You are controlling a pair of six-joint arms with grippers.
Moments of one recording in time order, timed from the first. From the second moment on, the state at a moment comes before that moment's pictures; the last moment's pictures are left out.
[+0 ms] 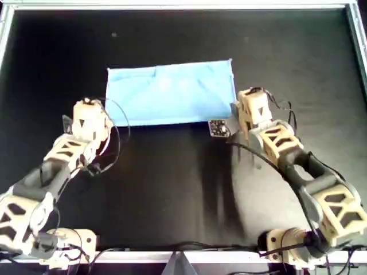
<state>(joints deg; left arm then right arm) -13.5 90.8 121.6 8.6 -5.3 -2.0 24.0 76.1 100.5 23.5 10.2 8.5</state>
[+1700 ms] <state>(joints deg) -17.1 110.0 145.5 8.6 -6.0 -1.3 27.9 96.1 126.0 23.5 10.8 8.1</state>
